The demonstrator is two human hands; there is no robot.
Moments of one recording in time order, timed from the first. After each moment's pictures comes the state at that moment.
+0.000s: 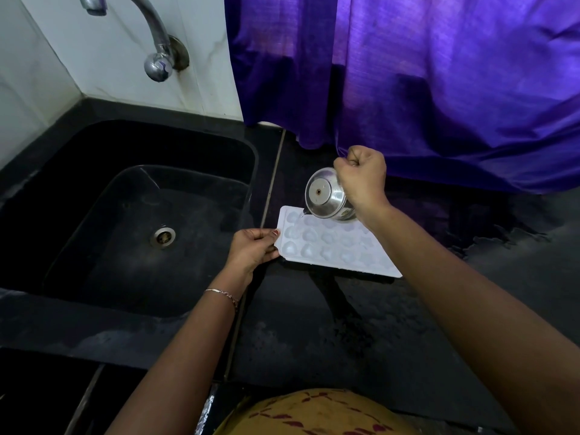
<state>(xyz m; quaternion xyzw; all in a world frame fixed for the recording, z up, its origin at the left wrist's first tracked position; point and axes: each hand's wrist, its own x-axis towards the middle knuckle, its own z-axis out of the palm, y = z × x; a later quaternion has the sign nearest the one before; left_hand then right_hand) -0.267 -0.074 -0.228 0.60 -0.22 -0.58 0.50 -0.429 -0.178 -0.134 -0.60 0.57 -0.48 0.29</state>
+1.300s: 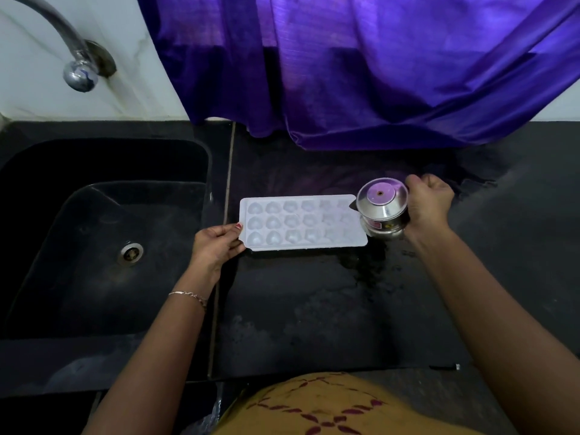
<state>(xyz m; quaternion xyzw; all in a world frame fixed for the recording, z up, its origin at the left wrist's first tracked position) -0.268 -0.071 -0.223 0.63 -0.24 -0.56 0.48 -0.578 -0.111 -0.148 -0.25 0.64 -0.63 0.36</state>
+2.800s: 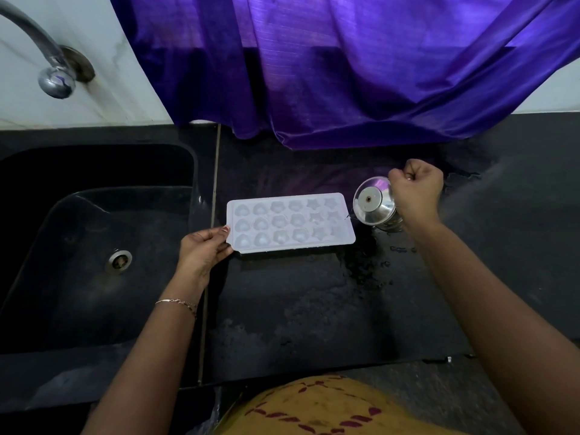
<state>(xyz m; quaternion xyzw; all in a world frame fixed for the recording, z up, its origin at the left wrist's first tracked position) -0.270 -0.074 -0.228 0.62 -0.24 -0.56 0.49 -0.600 -0.114 -0.151 -0.47 0.67 -0.54 0.21</state>
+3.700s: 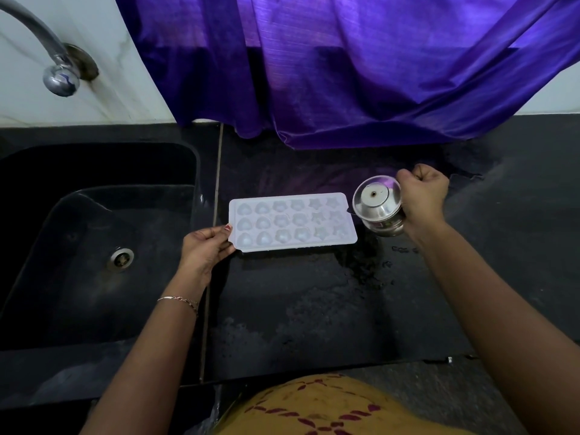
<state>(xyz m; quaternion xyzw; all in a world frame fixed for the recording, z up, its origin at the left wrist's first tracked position) -0.268 -0.075 -0.231 0.62 -0.24 -0.56 0.49 -0.595 -0.110 -0.146 -0.36 0.67 -0.59 0.29</state>
